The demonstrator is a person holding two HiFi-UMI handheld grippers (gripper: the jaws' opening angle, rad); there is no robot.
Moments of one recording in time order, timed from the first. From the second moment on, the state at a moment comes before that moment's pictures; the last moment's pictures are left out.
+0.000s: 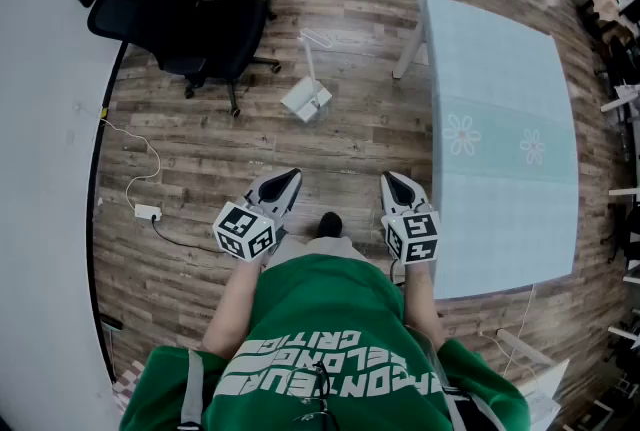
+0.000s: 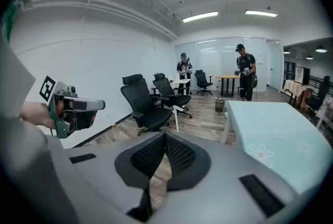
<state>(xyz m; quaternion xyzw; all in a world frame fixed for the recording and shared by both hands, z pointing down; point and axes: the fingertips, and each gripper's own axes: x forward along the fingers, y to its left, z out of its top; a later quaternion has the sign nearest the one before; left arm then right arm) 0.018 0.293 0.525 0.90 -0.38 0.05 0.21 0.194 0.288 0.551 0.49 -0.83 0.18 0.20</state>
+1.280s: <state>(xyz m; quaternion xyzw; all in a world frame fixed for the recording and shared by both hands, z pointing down) -0.029 0.149 0.539 0.88 -0.42 0.04 0.23 0.179 0.152 0.559 0.47 -0.83 0.20 0.21</state>
